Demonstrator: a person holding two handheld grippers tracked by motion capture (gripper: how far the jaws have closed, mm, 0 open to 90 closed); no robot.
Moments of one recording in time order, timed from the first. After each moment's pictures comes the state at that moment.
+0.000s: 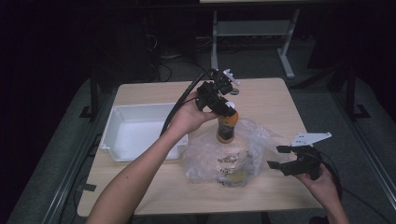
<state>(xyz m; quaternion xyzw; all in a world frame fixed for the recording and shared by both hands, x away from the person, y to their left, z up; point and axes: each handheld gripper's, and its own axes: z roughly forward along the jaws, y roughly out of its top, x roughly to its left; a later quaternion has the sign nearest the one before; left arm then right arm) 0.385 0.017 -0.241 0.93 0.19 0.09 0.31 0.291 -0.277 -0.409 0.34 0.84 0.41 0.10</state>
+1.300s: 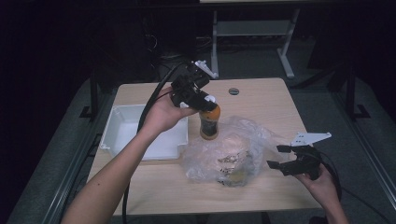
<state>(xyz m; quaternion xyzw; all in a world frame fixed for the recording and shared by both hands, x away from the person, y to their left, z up) 0.373 0.072 -0.208 0.92 0.21 0.11 0.31 0.290 -0.275 -0.408 0.34 0.84 0.41 0.10</state>
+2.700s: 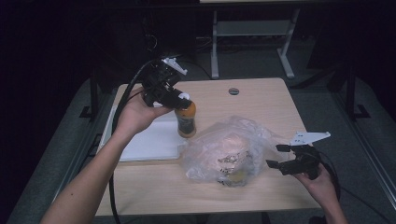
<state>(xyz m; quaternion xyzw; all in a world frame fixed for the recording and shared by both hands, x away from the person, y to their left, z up) 0.368 0.130 -0.202 0.91 0.27 0.13 0.30 0.290 -0.272 -0.406 0.34 0.84 0.41 0.10</state>
